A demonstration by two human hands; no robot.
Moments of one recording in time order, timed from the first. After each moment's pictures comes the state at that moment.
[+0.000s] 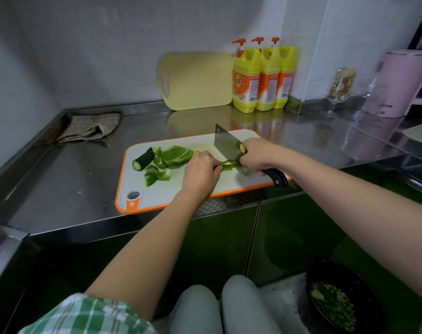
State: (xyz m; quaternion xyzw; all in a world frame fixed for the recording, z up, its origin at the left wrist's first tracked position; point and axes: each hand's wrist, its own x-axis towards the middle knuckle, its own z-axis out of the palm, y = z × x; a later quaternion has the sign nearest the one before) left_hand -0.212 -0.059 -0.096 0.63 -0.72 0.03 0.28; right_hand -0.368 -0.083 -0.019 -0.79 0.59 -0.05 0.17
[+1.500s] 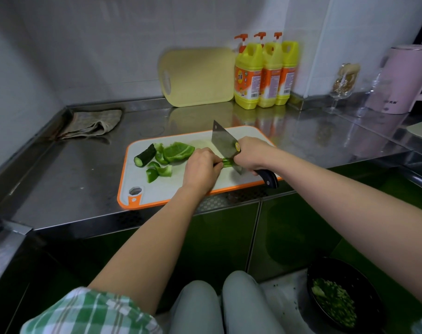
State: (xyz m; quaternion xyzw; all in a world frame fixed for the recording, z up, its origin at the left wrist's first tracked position) left_hand -0.211 -0.058 -0.096 0.64 -0.71 0.01 0.30; right_hand -0.351 -0.076 -0.023 -0.79 0.59 -0.06 0.15
